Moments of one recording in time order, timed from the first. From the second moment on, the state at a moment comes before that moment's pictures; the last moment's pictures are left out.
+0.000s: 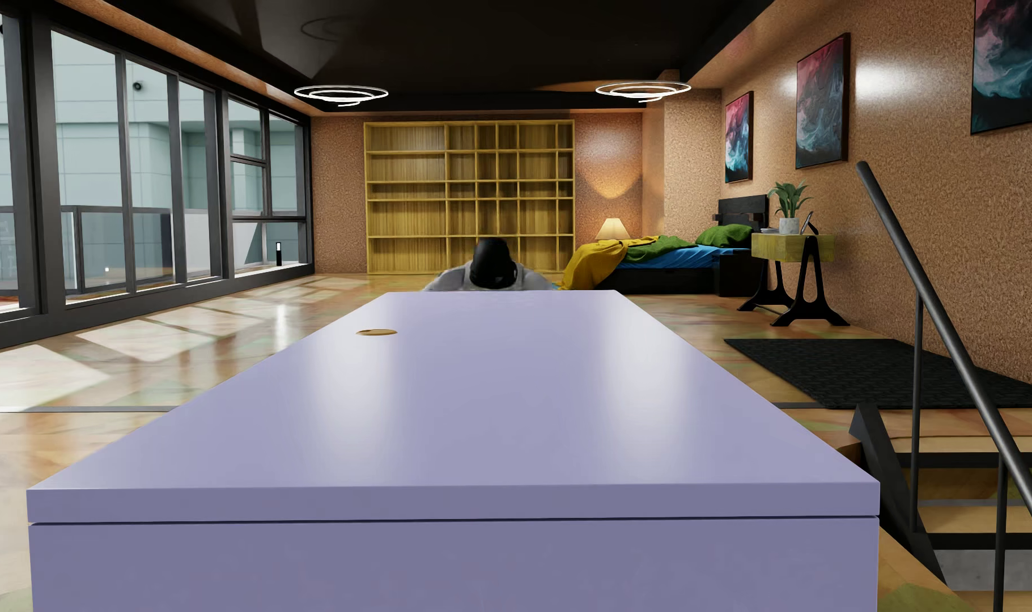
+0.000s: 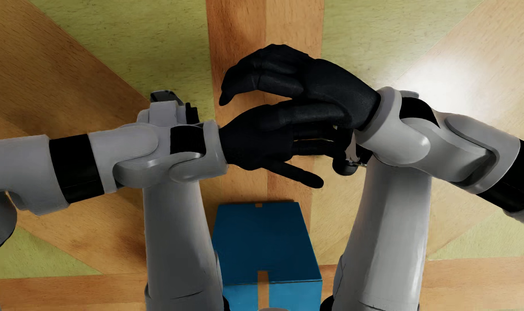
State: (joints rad) body -1.47 -1.52 0.01 0.09 -0.12 0.02 -0.23 0.16 0.91 1.79 1.77 -1.35 -1.12 -0.41 -0.32 0.97 -1.01 -0.13 0.21 -1.43 0.97 -0.17 -0.23 0.24 0.04 -0.32 -0.39 0.43 -0.25
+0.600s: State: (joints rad) body -0.09 -0.04 0.01 0.05 0.00 -0.02 0.08 -0.06 0.23 0.29 0.11 -0.28 -0.30 -0.10 0.06 0.36 -0.26 0.01 0.07 -0.59 0.50 0.83 1.00 0.27 -0.19 -0.19 -0.14 -0.20 0.20
